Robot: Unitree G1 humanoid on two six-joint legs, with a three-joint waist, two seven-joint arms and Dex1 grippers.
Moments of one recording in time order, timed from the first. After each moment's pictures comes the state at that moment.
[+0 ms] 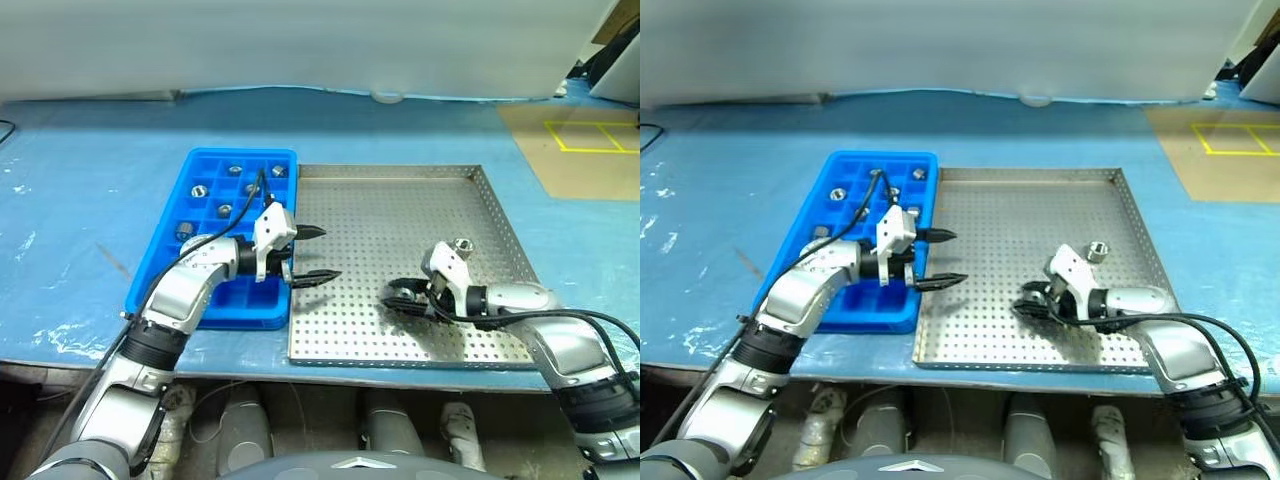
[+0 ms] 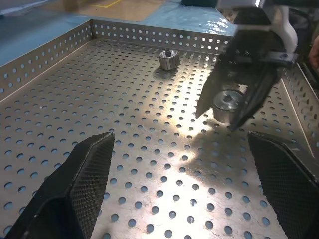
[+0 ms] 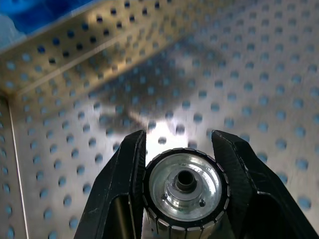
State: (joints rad) left arm -0.44 0.44 -0.20 -0.04 -0.34 0.34 -1.04; right arm -0.26 -0.65 0.08 -0.20 0.37 0.61 0.97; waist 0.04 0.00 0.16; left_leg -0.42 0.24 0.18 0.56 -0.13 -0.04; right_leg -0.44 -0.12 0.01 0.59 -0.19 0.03
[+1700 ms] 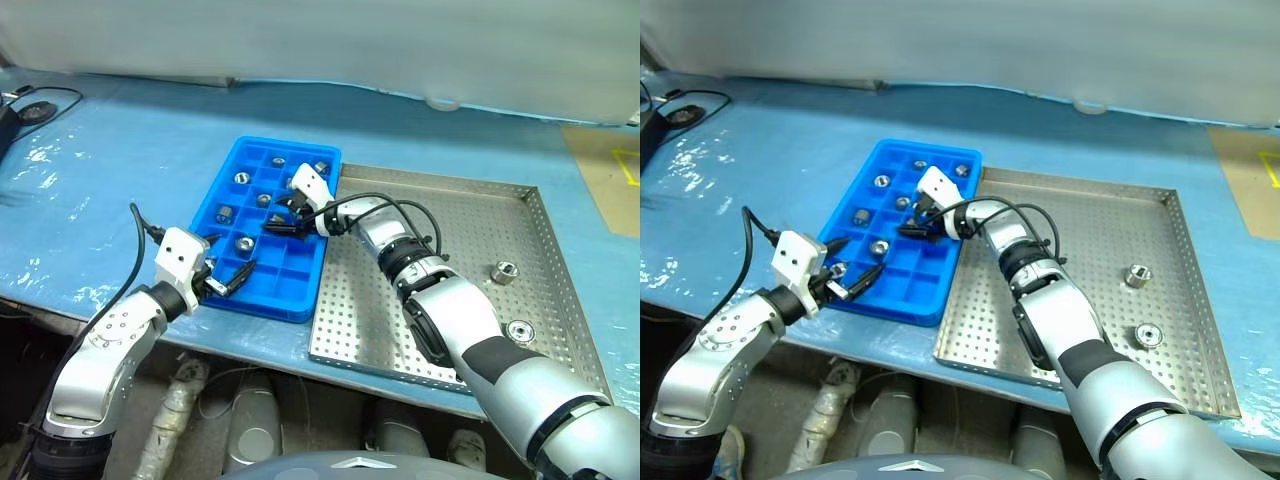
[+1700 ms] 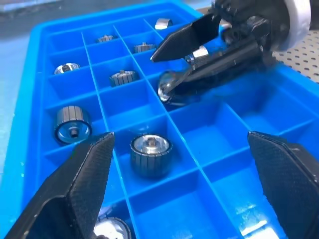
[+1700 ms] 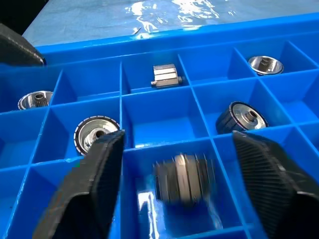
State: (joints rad) left arm 0.01 0.51 0.11 -0.49 -0.35 0.50 -0.50; right arm -1.12 -0.02 0.17 1.17 0.01 -0.05 0.90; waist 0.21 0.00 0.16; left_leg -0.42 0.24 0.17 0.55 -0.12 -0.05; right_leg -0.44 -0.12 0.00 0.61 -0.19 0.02
